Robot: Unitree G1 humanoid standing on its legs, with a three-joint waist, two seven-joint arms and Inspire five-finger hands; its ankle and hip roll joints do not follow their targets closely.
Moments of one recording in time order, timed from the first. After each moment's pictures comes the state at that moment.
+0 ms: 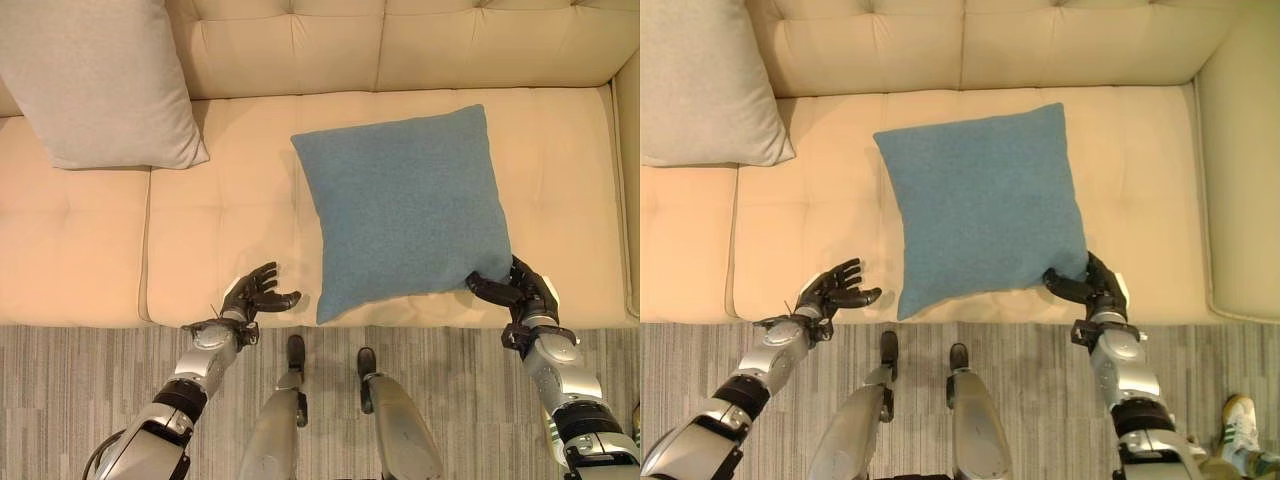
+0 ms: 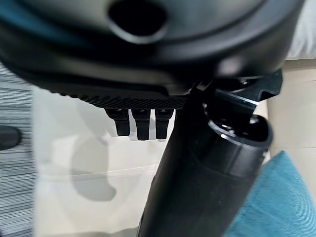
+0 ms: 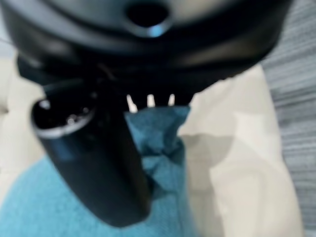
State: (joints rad) left arm -0.49 0.40 -0.35 0.71 -0.63 0.00 0.05; right arm -0.32 -0.62 0.01 0.61 0.56 -0.02 -0.12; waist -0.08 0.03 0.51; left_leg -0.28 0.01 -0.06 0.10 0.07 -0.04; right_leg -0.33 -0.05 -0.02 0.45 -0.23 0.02
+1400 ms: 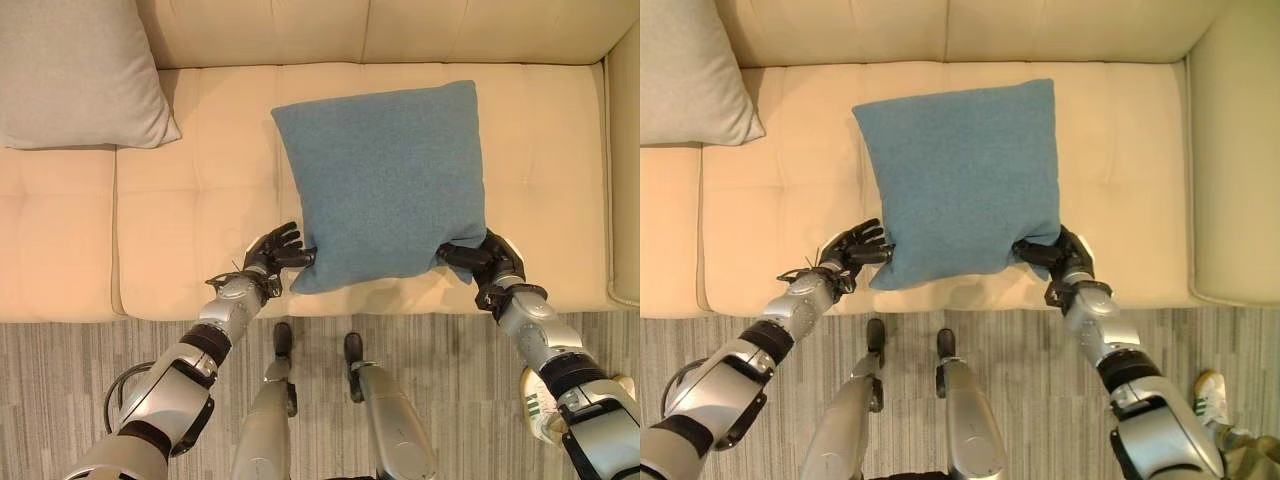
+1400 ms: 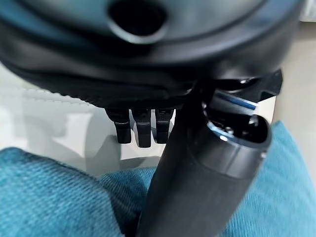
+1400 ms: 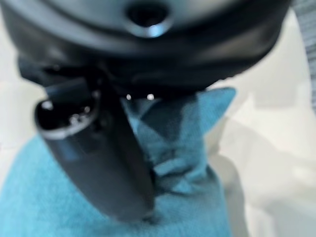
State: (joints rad) left arm -0.81 0.34 -0.54 0.91 -0.86 0.03 0.08; right arm -0.59 -0.69 0.41 0.68 0.91 -0.03 -0.09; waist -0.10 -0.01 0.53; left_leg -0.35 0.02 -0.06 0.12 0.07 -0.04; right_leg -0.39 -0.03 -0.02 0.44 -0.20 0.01
